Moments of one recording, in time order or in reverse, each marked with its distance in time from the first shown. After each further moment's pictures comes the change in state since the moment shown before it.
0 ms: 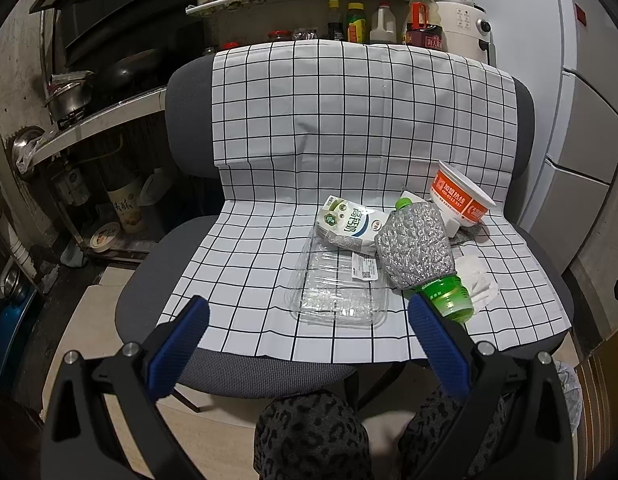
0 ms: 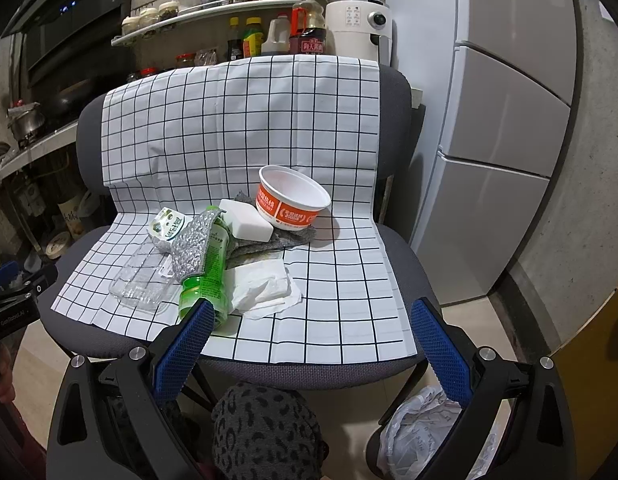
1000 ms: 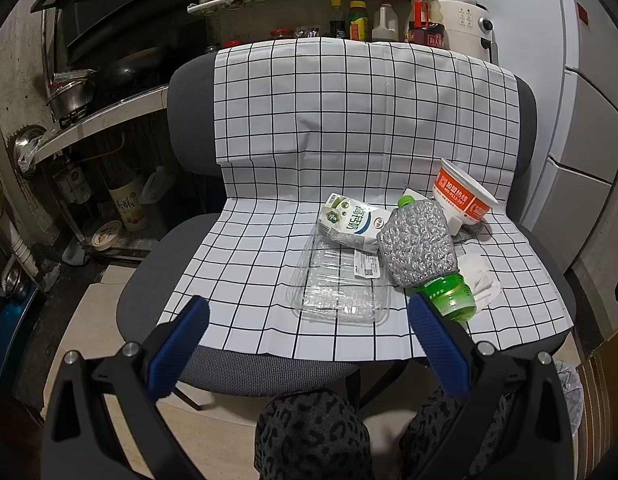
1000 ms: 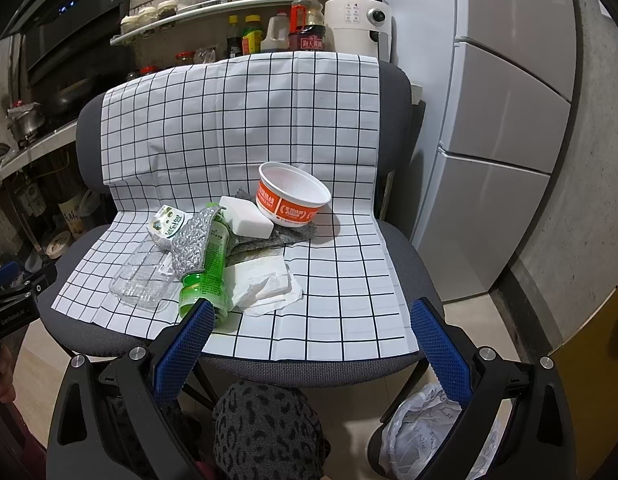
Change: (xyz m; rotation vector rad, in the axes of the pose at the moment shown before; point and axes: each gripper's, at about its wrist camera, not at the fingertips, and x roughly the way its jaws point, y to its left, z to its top) left arm 0.002 0.002 -0.001 -0.003 0.005 0.004; right arm 0.001 0.003 -0.004 0.000 0.002 0.002
